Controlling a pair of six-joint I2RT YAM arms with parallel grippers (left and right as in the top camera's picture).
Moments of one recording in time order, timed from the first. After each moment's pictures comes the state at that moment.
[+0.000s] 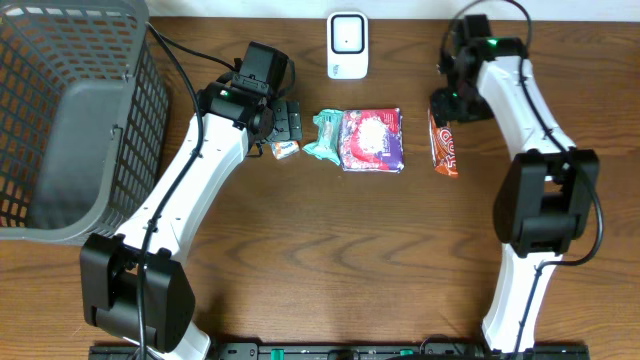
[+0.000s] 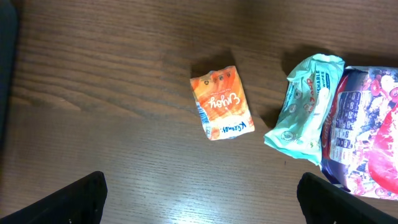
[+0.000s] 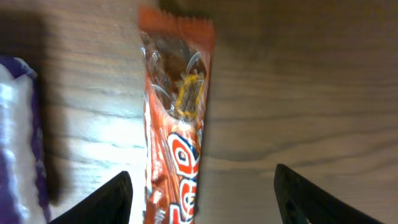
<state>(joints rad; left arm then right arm) -0.34 1.75 1.51 -0.92 -0.14 -0.42 0.06 2.22 1.90 -1.12 0.04 -0.08</state>
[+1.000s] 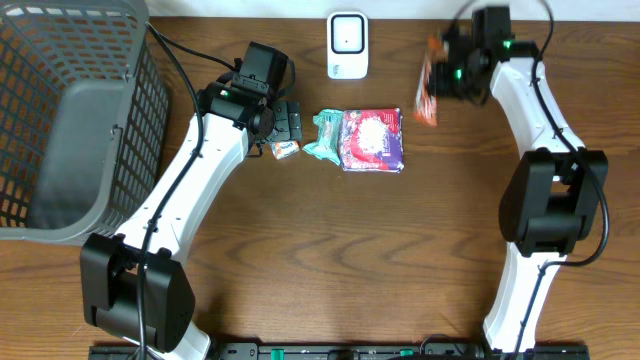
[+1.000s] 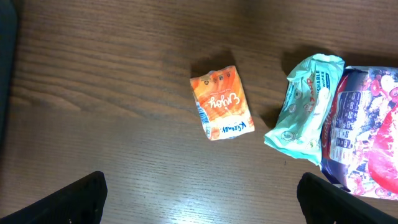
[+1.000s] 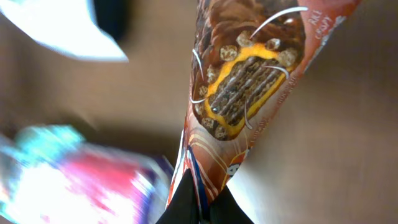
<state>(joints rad) -0.34 1.75 1.51 -0.92 -0.14 -0.42 0.05 2.22 1.96 -0.78 -0.35 0.07</state>
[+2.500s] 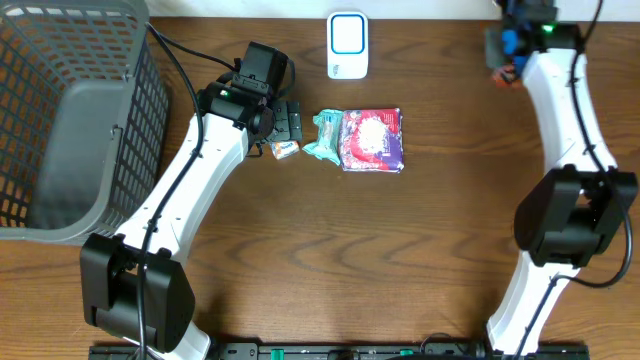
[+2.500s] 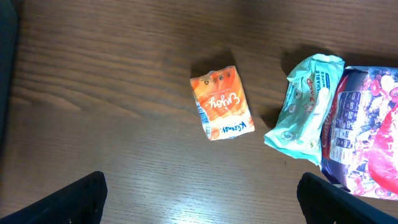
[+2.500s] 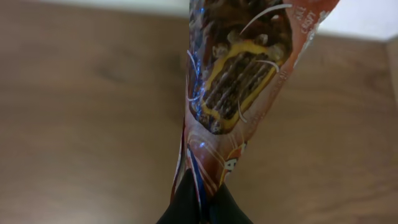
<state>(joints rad) -0.34 1.75 1.51 -0.92 -0.14 -0.42 -0.05 2.15 2.02 -0.80 0.24 -0.18</state>
